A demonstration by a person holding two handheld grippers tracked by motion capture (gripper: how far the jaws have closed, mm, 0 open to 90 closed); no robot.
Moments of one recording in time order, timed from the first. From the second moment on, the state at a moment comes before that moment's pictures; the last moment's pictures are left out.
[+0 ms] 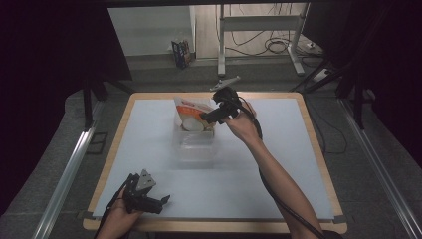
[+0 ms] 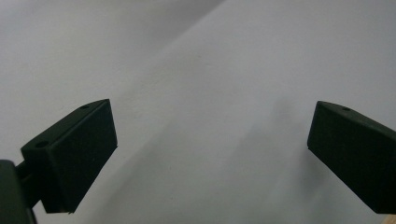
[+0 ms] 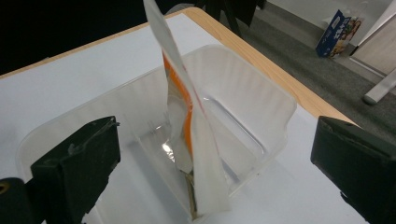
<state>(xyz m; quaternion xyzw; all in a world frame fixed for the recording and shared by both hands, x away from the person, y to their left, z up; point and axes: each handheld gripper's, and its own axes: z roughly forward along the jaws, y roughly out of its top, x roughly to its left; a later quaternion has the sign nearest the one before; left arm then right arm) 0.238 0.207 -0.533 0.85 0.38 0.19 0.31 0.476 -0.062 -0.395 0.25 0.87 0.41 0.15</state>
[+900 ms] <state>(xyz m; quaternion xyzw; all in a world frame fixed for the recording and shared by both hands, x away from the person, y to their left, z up) 0.235 0.208 -0.534 0.85 0.39 0.19 0.31 0.441 -0.095 -0.411 0.25 0.86 0.41 0.15</state>
